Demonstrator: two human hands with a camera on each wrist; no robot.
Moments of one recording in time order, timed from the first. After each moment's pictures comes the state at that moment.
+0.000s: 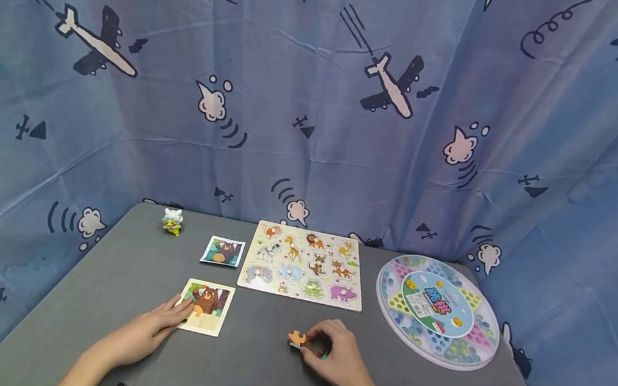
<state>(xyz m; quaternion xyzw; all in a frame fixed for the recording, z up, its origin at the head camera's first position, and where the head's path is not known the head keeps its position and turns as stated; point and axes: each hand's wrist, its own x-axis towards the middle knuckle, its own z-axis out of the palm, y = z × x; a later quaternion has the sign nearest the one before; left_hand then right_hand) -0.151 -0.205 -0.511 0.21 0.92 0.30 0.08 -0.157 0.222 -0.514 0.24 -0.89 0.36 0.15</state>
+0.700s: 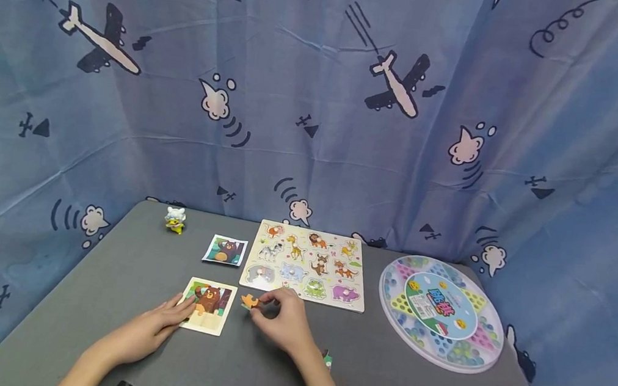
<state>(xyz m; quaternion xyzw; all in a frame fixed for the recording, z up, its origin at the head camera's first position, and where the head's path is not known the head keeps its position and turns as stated) -0.149 -0.206 -0.509 0.22 0.93 0.29 0.07 -0.197 0.111 -0.499 0.21 -0.88 0.41 0.13</state>
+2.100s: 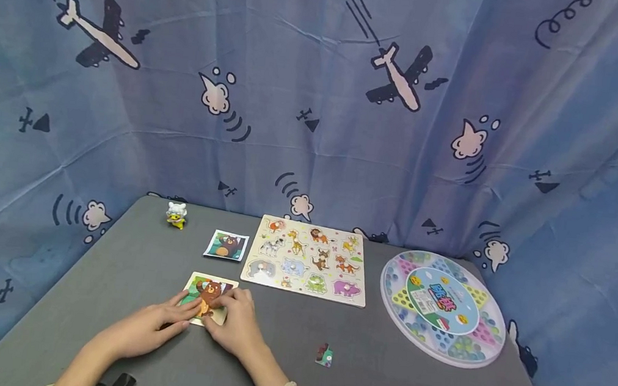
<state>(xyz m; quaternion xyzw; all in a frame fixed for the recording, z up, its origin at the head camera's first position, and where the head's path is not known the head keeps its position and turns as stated) -0.151 -0.209 -0.505 0.23 0.92 0.31 0.08 -0.184 0.025 -0.532 0.28 -0.88 0.36 0.13</state>
